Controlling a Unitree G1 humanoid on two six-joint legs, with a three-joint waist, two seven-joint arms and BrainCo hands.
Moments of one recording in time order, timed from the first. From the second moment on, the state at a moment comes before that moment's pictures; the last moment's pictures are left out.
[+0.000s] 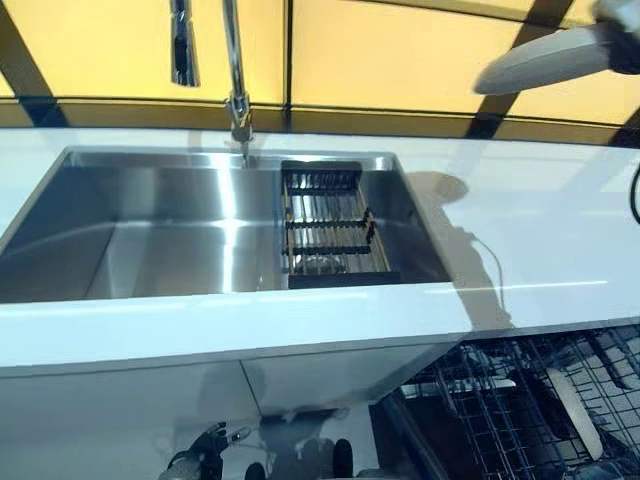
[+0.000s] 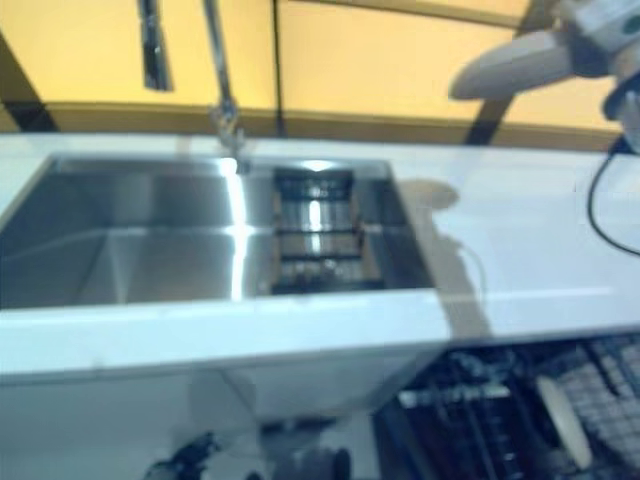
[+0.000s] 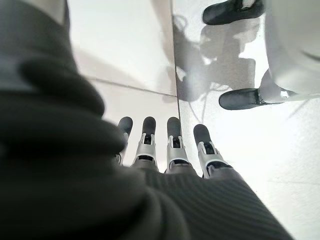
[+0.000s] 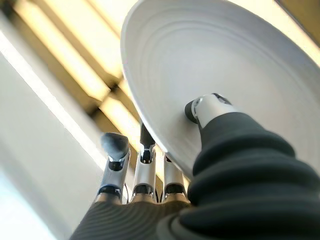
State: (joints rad) left arm 0.02 0.31 -0.28 1.12 -0.29 -0.09 -0.07; right arm -1.37 -1.36 0.94 0.59 -0.72 0.06 -0.22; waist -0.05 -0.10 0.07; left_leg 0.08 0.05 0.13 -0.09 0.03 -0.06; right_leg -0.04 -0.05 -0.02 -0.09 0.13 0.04
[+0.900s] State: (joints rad) left arm -0.03 0.28 -0.29 1.16 -0.21 -0.07 -0.13; right arm -0.54 -1.51 0.24 0.74 -0.34 0.07 0.06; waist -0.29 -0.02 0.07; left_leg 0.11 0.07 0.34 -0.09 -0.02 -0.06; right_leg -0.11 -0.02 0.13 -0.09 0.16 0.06
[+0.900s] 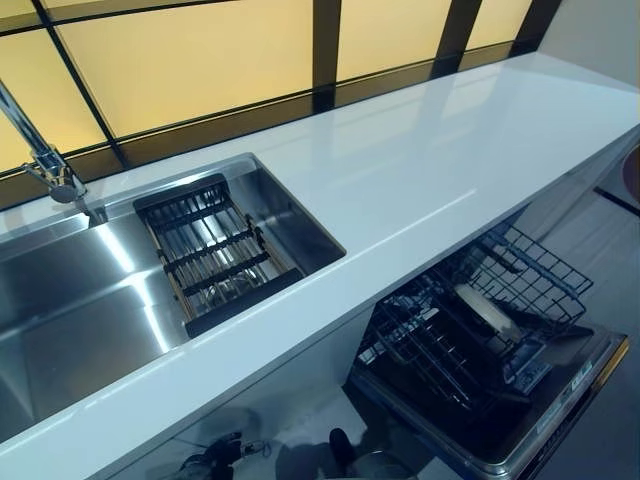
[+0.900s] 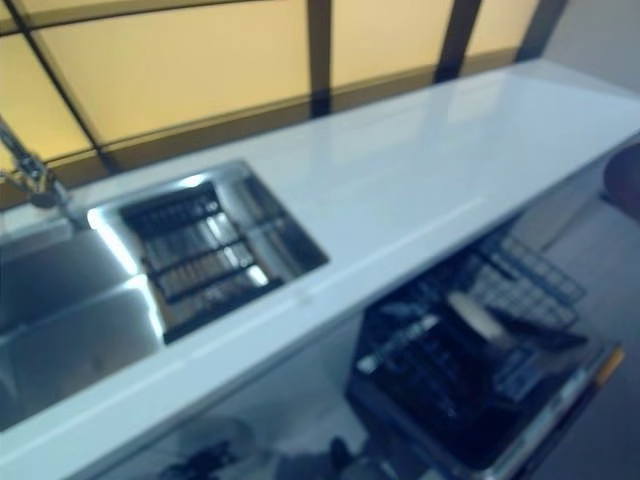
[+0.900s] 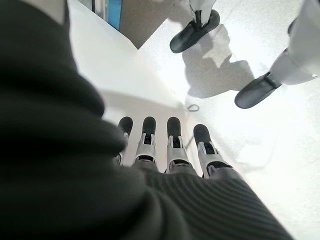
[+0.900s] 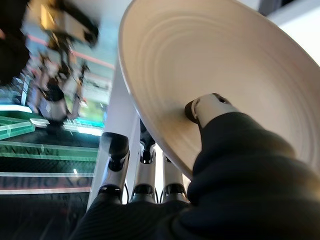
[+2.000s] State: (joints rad) left arm -0.07 0.26 -0.25 1.16 -0.21 -0.06 -0.11; right arm -0.31 -1.21 0.09 0.29 -0.34 0.31 0.47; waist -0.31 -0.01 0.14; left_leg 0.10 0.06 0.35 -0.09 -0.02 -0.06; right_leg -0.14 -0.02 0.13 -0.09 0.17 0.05
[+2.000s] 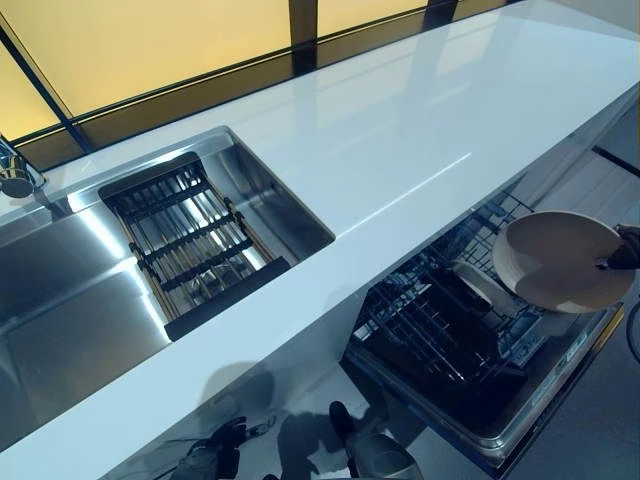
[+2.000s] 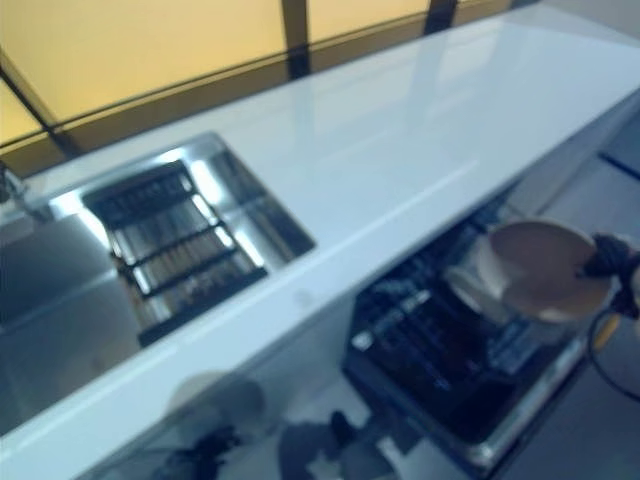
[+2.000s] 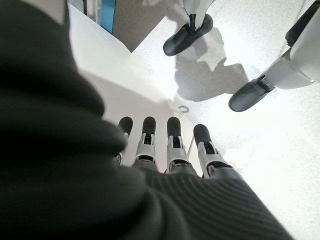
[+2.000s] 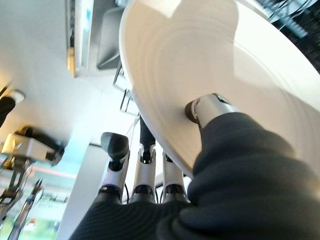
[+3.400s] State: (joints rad) left arm -0.09 0.25 -0.25 1.16 -0.21 -0.07 -0.09; right arm -0.28 -0.83 0.25 0.20 -0.59 0.51 0.60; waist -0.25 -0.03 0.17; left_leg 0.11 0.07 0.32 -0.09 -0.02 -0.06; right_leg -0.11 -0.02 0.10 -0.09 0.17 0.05
